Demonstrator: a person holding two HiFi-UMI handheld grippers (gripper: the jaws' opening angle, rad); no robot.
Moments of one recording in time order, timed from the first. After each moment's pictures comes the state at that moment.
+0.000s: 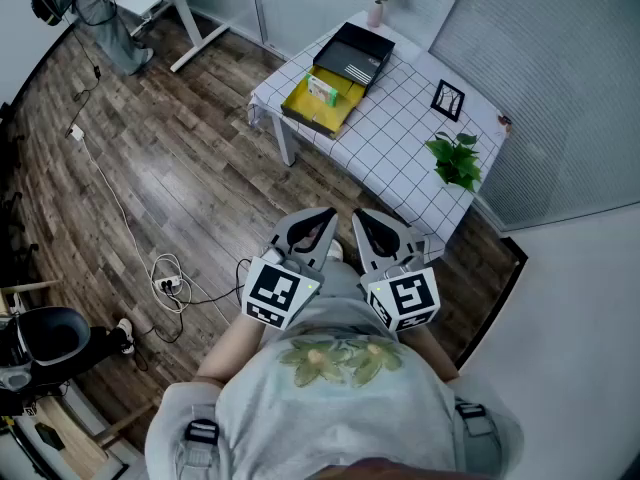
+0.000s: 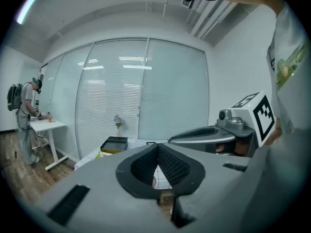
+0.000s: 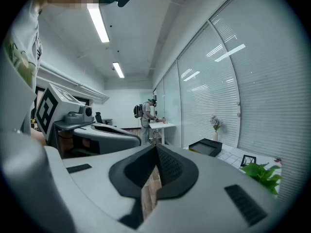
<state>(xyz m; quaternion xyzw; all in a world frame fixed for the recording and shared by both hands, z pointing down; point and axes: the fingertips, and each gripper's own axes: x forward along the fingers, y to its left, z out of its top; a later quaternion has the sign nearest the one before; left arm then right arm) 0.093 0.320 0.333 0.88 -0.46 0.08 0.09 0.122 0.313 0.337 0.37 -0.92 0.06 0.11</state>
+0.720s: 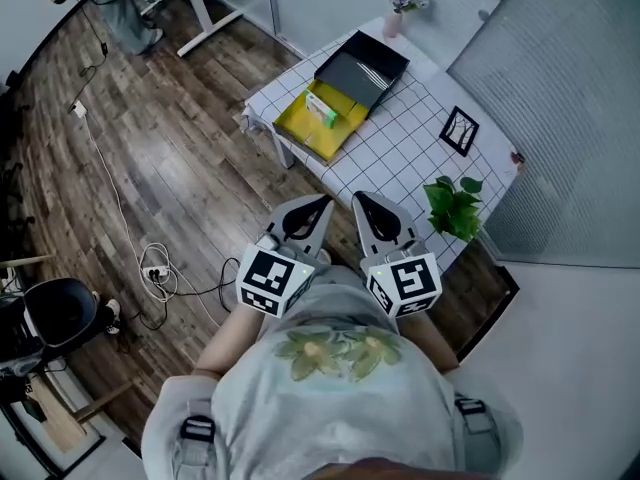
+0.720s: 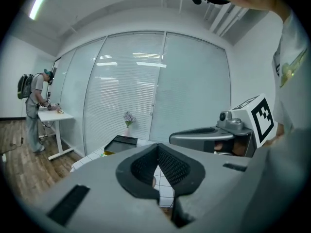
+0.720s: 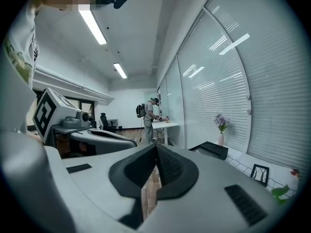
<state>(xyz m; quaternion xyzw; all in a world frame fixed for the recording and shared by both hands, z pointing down) 0.104 0.172 0.354 0.85 -0.51 0.06 0.14 0.139 0.155 0.350 0.33 -0.94 0.07 0.11</state>
